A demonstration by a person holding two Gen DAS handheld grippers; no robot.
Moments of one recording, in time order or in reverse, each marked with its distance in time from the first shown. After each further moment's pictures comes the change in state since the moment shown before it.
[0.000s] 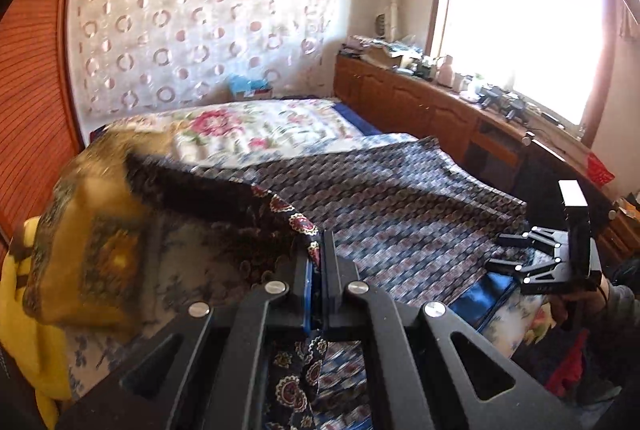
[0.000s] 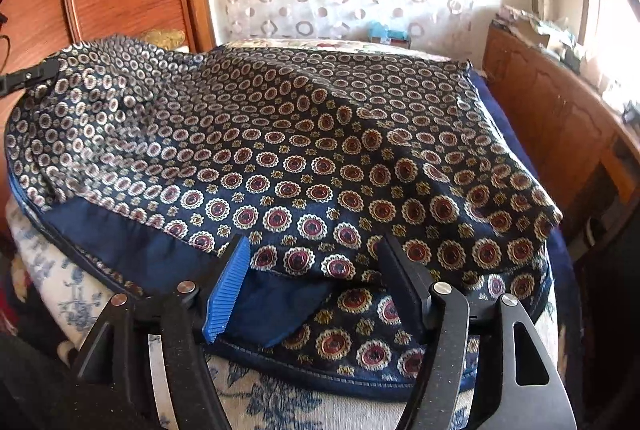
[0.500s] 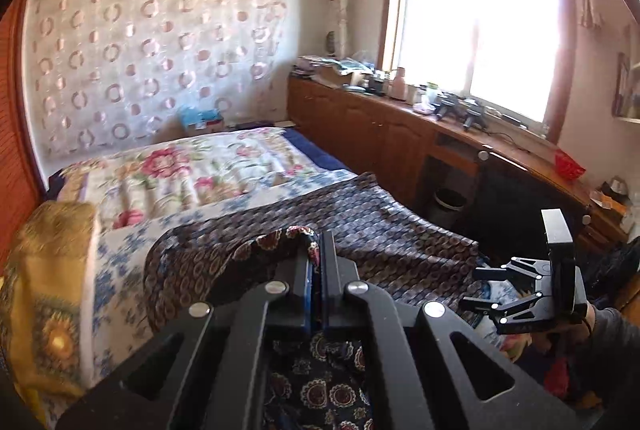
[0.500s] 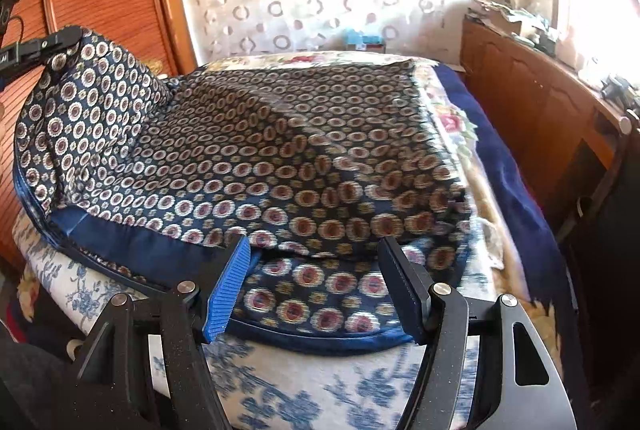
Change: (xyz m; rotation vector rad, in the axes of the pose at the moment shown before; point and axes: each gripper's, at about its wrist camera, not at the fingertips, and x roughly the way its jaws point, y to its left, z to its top) left arm 0.027 -0.079 0.062 0.096 -0.061 -0.136; right arm -0.045 -0.043 -0.016 0.074 -0.050 -0.043
